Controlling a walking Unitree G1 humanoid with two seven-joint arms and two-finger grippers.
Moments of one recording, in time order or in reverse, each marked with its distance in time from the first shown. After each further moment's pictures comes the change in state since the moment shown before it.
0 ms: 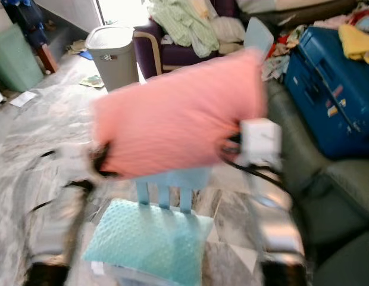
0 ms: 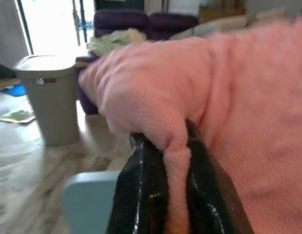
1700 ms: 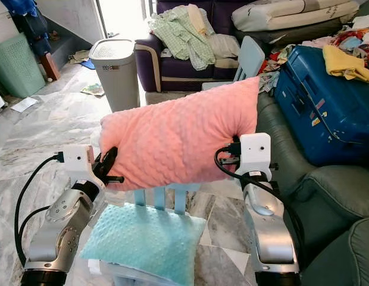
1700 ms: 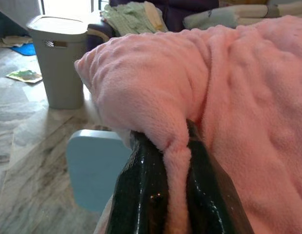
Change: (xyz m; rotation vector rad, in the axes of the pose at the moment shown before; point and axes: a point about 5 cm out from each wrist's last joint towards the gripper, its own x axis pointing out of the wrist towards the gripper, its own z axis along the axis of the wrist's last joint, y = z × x) left arm -0.008 0.003 -0.005 -0.136 0.131 0.065; right arm -0.010 0.019 -0.005 -0.001 0.064 0.109
